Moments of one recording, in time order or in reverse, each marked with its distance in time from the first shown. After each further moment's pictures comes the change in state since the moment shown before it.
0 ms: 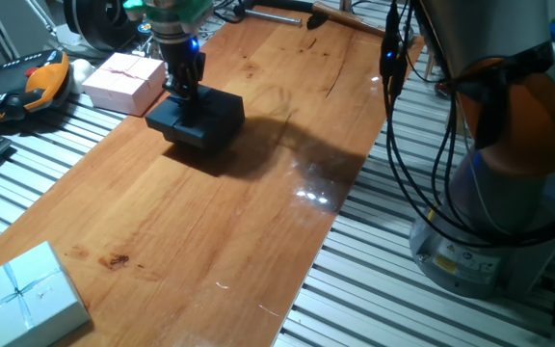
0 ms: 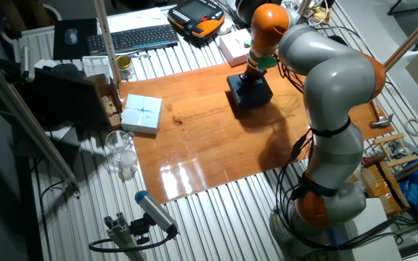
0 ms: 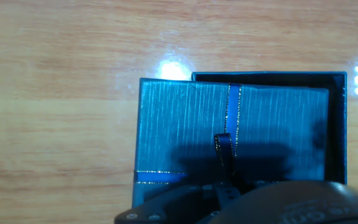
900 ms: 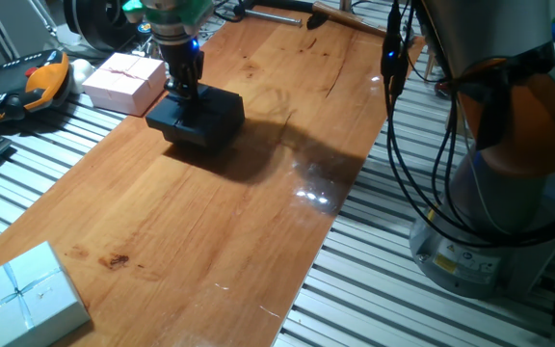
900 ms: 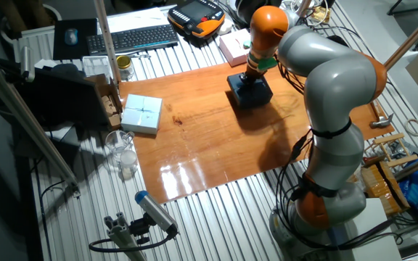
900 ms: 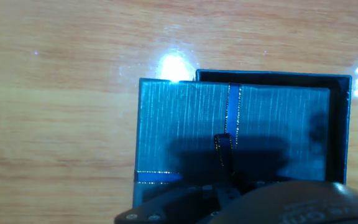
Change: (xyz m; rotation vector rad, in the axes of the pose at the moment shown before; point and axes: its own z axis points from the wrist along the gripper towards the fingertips) arm -0.004 -0.009 0.000 0.040 -0.034 -0.047
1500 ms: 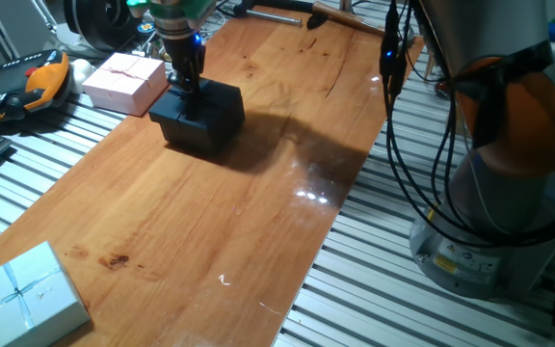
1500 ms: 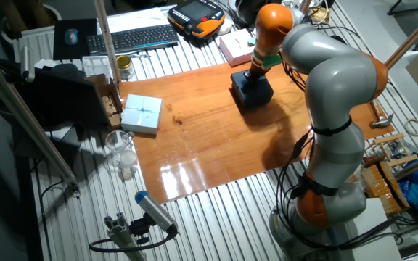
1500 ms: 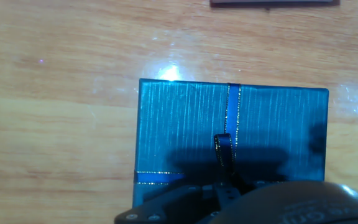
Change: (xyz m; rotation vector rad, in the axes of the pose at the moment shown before) arm -0.007 -0.024 0.003 -0.023 -0.007 0.025
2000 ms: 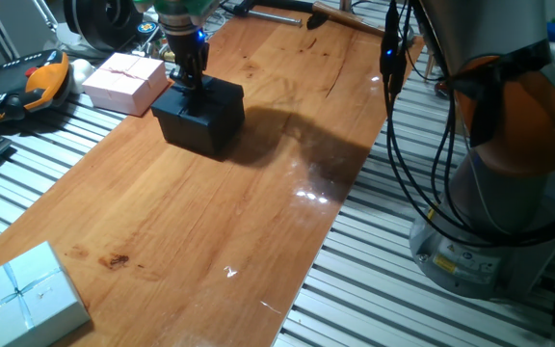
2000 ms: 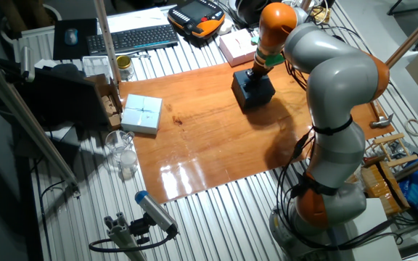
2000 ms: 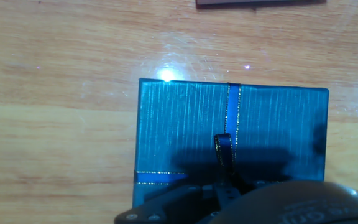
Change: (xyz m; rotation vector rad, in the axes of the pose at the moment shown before) arm -0.001 -0.011 0.001 0.016 -0.006 0.000
